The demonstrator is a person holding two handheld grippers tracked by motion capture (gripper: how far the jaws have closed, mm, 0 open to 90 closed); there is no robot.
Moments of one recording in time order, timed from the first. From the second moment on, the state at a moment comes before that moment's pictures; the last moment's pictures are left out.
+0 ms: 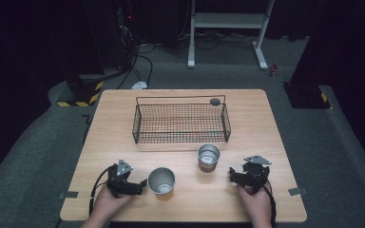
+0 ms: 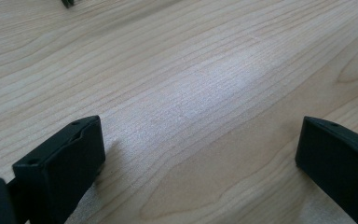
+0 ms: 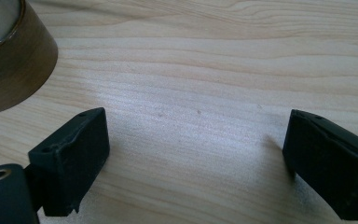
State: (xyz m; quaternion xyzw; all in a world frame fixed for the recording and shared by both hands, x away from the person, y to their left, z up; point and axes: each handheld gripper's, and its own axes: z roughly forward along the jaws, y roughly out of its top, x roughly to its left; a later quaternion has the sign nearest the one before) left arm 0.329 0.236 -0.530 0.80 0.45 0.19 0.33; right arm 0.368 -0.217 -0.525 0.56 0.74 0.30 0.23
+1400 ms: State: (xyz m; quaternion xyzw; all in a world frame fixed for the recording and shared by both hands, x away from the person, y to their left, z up) left arm 0.332 0.233 -0.528 0.81 0.45 0.18 0.33; right arm 0.353 -0.218 -0.525 0.53 0.76 0.30 0.22
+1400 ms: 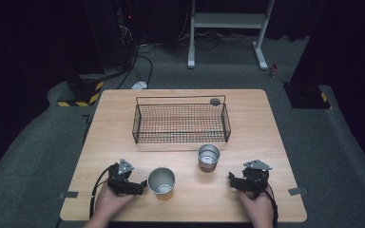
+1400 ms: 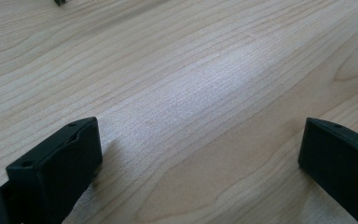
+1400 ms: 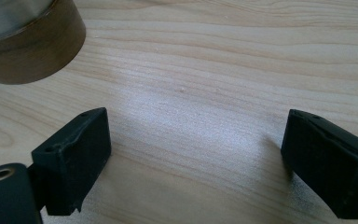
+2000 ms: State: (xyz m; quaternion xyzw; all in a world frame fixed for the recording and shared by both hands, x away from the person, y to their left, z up) left arm 0.321 0.238 -0.509 0.79 0.44 0.18 0.39; right arm 0.353 -0.217 -0.525 0.53 0.76 0.31 0.22
